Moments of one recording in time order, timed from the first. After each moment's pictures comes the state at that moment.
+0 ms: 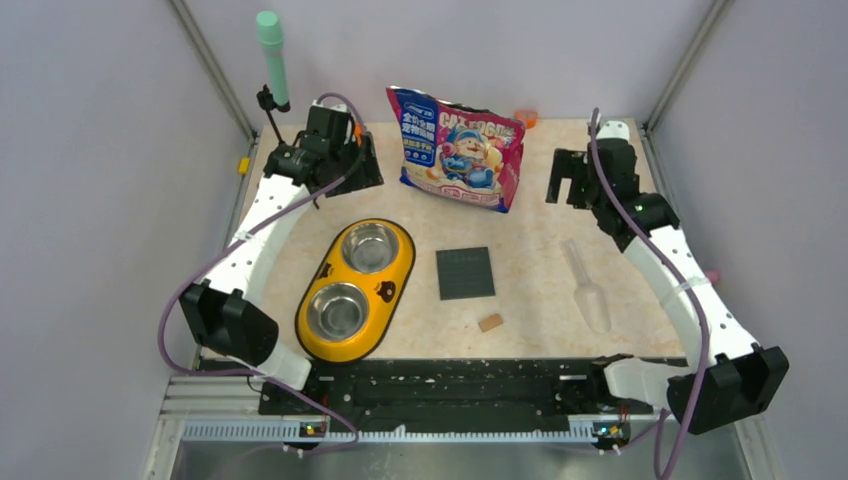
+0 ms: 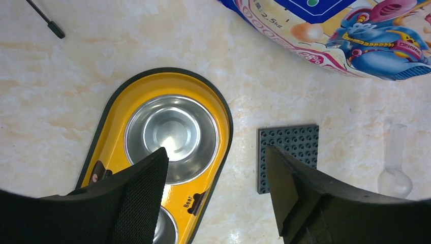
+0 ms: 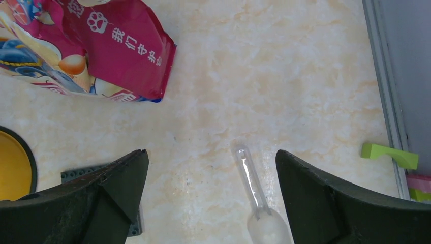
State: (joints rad) left arm -0.32 1.55 1.64 -0.89 -0.04 -0.47; right arm 0.29 1.20 1.24 -0.63 0.31 0.24
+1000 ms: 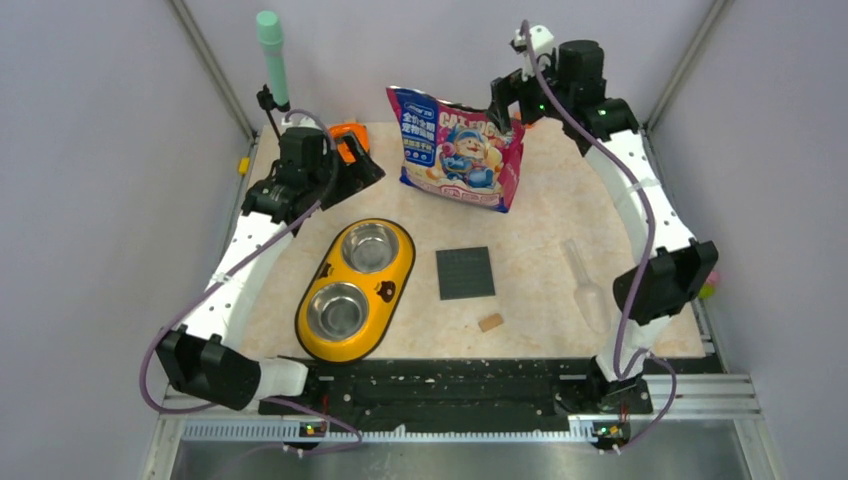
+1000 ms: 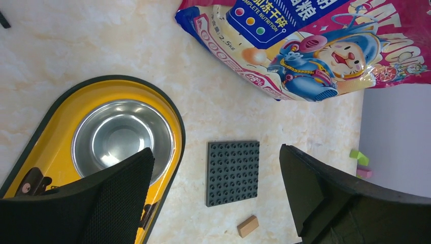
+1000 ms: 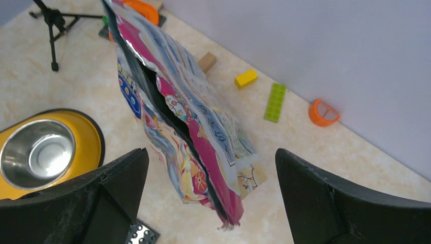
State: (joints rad) left arm -0.27 1.33 1.38 -0.62 0.06 -0.68; right arm 0.31 1.74 1.99 -0.58 -0.28 -0.17
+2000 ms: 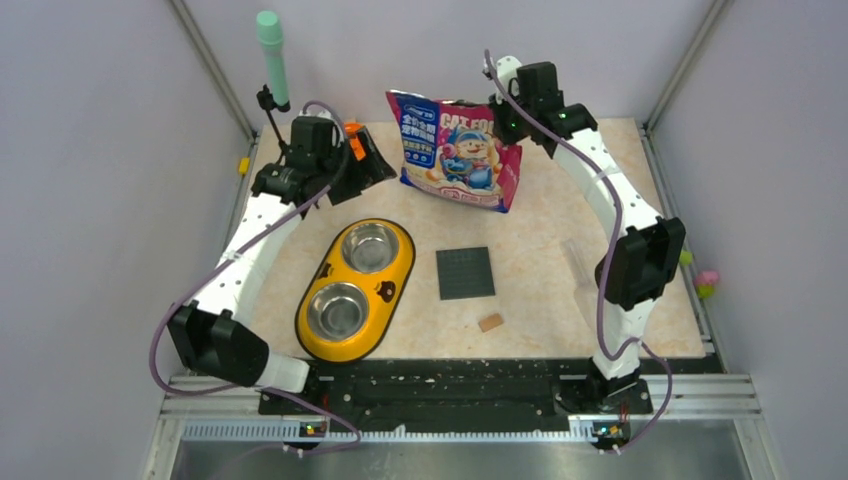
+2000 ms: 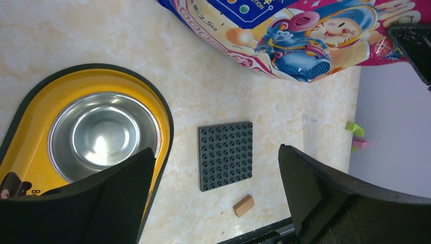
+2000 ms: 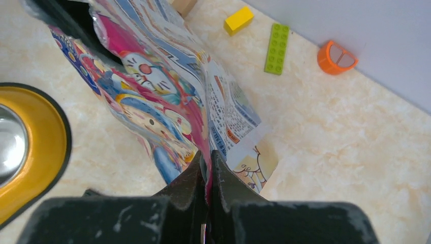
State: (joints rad) left arm -0.27 1.40 1.45 -0.68 0.17 -0.65; right arm 0.38 1.91 2.00 -0.66 -0.09 -0.20
